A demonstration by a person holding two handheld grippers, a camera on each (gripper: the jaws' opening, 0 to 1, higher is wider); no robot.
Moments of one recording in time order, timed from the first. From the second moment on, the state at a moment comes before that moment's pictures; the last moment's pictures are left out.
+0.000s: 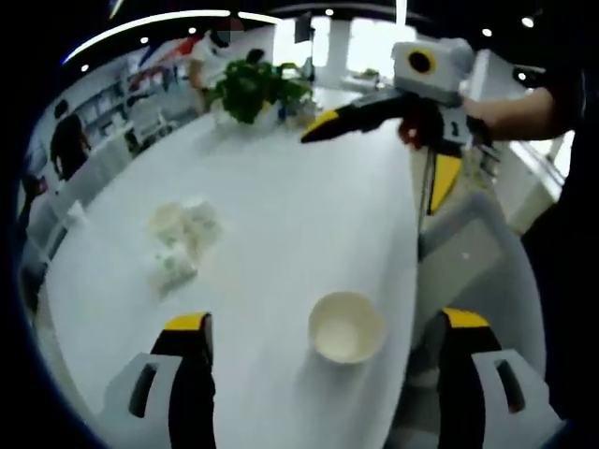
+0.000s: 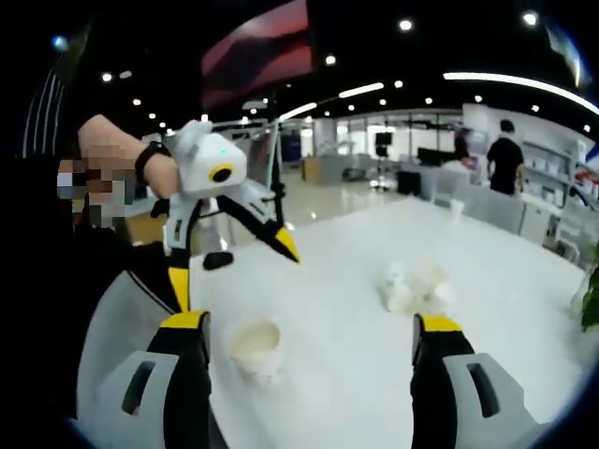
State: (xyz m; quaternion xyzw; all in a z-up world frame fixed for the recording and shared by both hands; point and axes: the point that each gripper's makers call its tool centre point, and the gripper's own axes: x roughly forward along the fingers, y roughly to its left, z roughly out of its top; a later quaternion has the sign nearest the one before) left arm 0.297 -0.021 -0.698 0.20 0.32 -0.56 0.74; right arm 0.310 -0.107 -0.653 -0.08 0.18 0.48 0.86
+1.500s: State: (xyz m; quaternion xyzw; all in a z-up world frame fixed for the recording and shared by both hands) left arm 0.321 -0.014 -0.686 0.12 0.29 -0.52 0.80; right arm 0.412 -0.127 -0.646 -0.18 0.19 0.46 0.85
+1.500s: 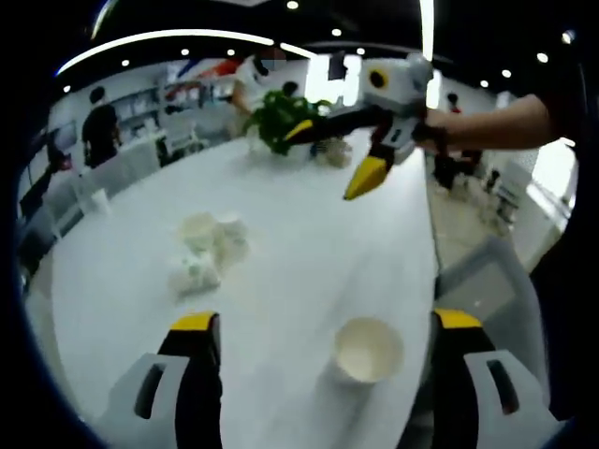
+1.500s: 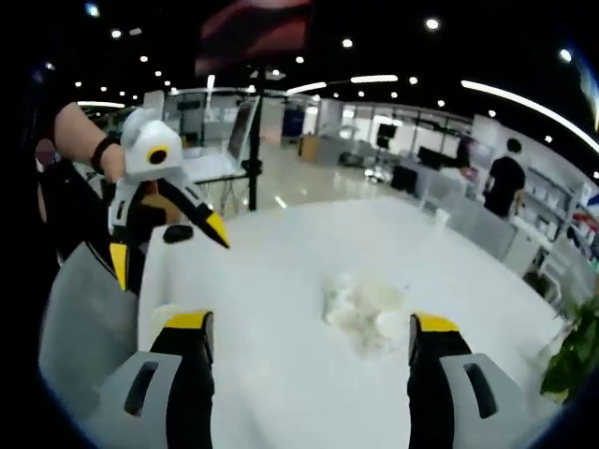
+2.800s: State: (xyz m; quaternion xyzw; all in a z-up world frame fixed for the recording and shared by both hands) left arm 0.324 -0.006 -0.688 0.09 0.26 -0.52 0.81; right arm 0.528 -0.113 -0.685 -0.22 0.23 0.47 0.83
